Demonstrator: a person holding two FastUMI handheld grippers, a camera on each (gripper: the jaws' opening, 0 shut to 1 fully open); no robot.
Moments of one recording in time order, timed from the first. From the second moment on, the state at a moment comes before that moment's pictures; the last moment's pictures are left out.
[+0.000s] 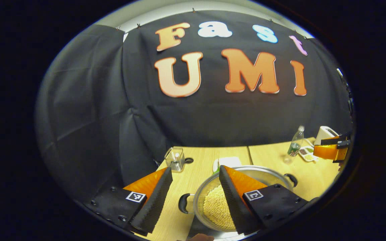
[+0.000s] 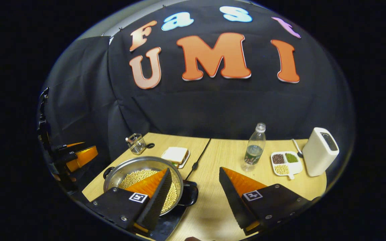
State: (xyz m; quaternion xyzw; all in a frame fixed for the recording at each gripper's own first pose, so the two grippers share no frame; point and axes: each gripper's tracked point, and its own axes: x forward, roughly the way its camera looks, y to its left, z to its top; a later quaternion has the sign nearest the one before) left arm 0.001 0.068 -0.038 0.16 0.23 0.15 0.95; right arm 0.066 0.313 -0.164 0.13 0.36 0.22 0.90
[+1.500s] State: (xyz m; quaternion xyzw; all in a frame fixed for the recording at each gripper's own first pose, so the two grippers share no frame) left arm -0.091 -0.138 0.217 0.13 -0.13 0.07 0.98; right arm 0.012 -0.009 0.082 0.05 0.01 0.12 0.99
